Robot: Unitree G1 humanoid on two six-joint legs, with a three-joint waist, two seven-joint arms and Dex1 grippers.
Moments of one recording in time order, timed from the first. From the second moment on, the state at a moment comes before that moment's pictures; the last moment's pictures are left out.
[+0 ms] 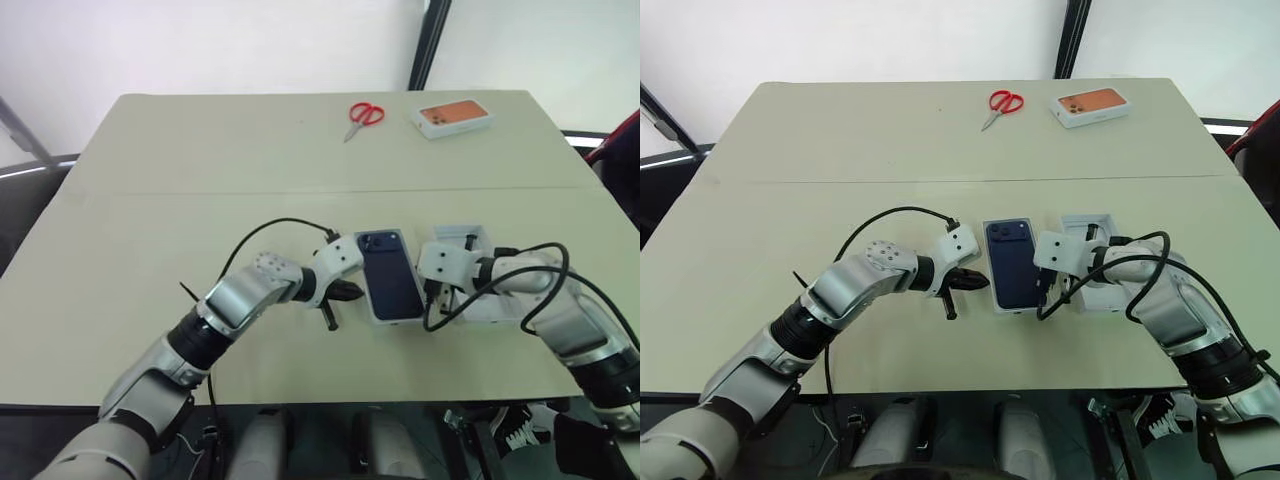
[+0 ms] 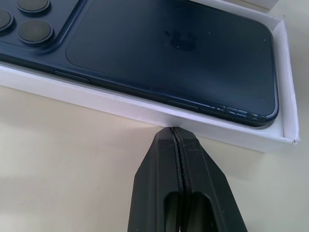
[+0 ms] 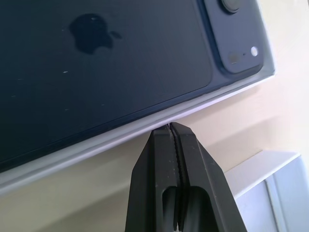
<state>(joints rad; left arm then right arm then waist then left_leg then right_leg) -0.69 0.35 -0.56 -0.05 -0.31 0.84 -0.70 -0.36 -0.89 0.23 -0.19 -0.15 0.38 0.93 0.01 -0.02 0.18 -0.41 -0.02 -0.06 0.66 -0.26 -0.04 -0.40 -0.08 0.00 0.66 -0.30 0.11</state>
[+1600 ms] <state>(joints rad) -0.33 0.57 -0.19 -0.16 -0.38 0.30 -1.12 -0.60 -0.90 0.11 -0.26 0.22 1.50 0.83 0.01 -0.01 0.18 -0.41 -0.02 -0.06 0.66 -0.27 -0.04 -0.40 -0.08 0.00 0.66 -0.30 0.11</state>
